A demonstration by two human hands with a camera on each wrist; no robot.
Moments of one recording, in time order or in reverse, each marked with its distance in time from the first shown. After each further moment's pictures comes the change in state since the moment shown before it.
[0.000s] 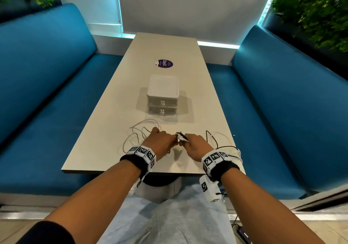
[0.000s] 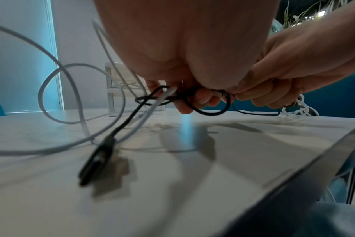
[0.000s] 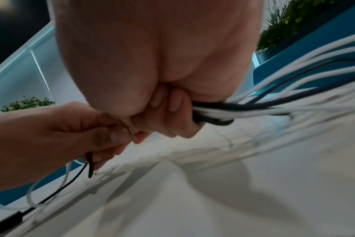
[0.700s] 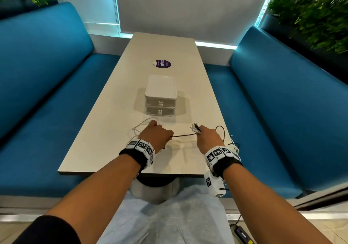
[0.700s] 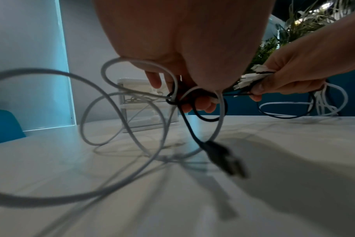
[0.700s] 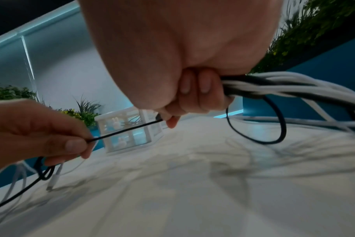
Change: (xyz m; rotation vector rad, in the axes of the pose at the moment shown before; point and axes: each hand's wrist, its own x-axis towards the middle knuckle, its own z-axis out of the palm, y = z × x) left_hand 0.013 -0.015 -0.010 0.184 -0.007 -0.007; right_hand 0.008 0.025 -0.019 -0.159 0.238 0.271
